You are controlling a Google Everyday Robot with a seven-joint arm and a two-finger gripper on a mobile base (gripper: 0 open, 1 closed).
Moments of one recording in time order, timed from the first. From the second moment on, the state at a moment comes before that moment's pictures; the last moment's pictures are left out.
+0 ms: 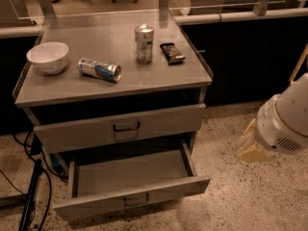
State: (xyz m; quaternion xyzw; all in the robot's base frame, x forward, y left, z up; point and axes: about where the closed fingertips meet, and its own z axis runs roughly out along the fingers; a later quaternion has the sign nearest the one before) arm 0.386 -0.202 0.837 -0.57 0.81 0.03 0.13
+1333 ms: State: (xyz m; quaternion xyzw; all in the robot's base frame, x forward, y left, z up) arm 0.404 -0.173 0.752 -0.57 0.80 0.07 0.14
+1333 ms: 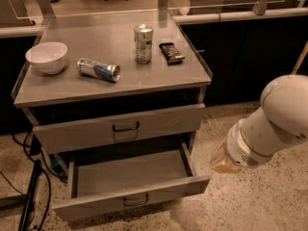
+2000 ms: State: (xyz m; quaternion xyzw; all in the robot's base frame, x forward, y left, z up) arm 0.419 -0.154 0.712 -0.58 0.80 0.09 0.13
